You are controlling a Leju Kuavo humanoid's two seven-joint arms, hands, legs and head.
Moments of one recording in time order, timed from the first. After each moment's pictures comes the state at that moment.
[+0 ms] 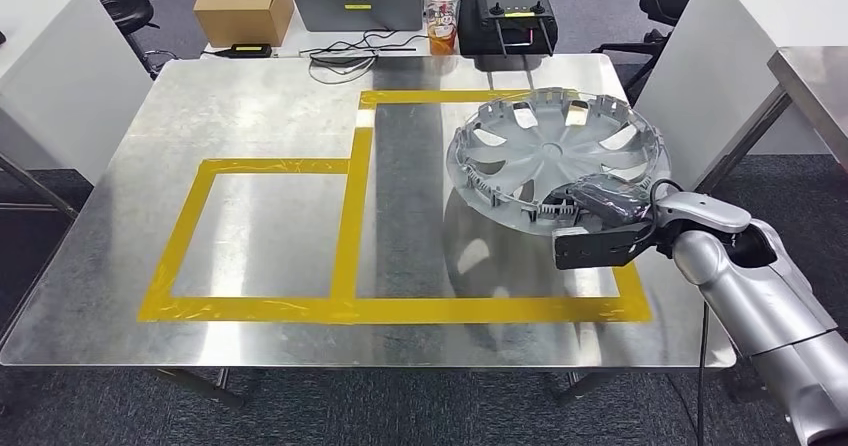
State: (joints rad) left arm -0.01 -0.36 1.51 -1.13 -1.18 -0.84 -0.53; right arm -0.67 -0.52 0.61 -1.28 0.79 0.39 -0.33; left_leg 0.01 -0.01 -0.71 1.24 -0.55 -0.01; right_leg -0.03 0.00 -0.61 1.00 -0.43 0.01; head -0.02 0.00
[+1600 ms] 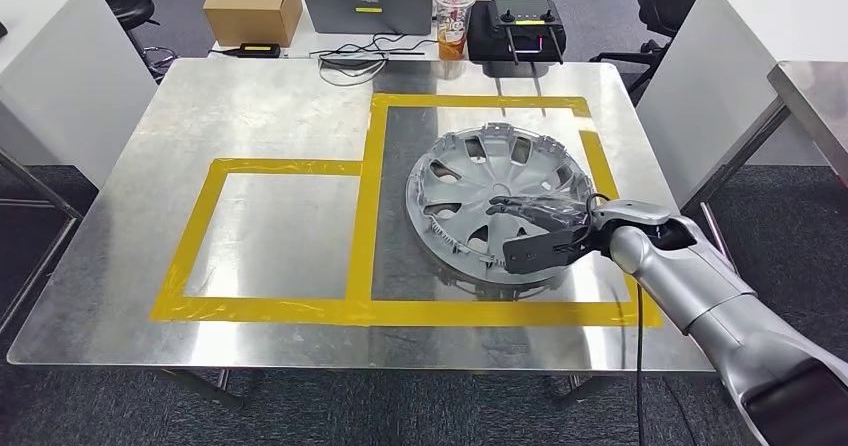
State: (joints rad) left arm -0.02 -0.36 1.51 -1.12 -1.30 -0.82 -0.61; right arm -0.82 -0.37 0.89 -0.94 0.68 0.33 -0.34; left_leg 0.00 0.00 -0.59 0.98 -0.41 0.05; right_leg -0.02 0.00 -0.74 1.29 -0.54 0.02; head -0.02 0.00
